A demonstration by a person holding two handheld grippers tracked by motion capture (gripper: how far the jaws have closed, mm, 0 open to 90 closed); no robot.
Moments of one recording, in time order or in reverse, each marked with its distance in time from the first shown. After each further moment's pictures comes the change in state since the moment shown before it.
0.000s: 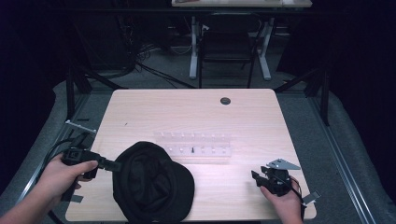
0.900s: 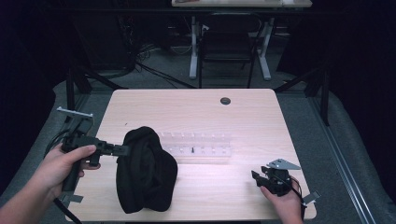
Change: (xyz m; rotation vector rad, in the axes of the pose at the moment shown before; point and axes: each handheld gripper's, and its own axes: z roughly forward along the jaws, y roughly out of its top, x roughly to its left) left arm -0.034 0.017 -0.018 -0.083 -0.317 -0.003; right arm 0.000 0.000 -0.001 0.001 0.002 0.002
